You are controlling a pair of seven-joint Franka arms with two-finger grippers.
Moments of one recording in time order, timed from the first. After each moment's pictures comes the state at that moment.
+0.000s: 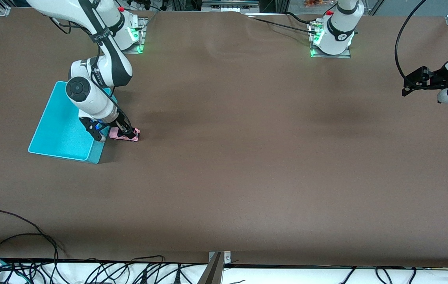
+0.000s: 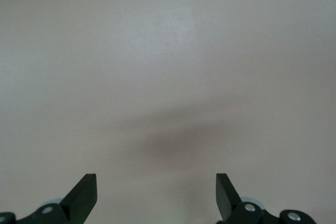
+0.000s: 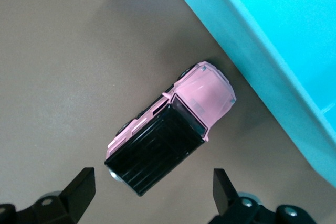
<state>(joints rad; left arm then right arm) 0.02 0.00 0.00 -1.61 0.02 1.53 0.22 0.22 0.25 0.02 -2.31 0.02 2.55 1.15</state>
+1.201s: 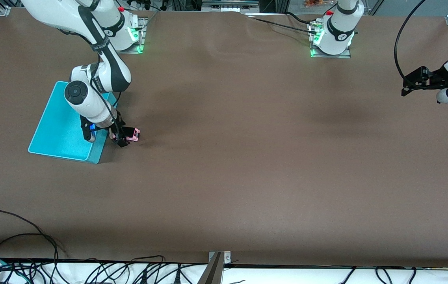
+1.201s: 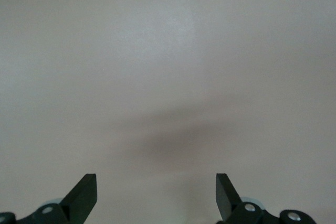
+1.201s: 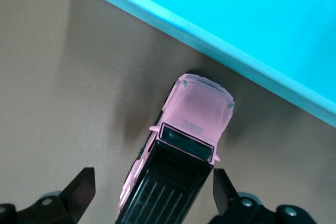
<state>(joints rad) 0.02 0.00 0.00 -1.60 0.02 1.53 0.22 0.19 0.33 0.01 -2.32 0.02 2.68 1.42</state>
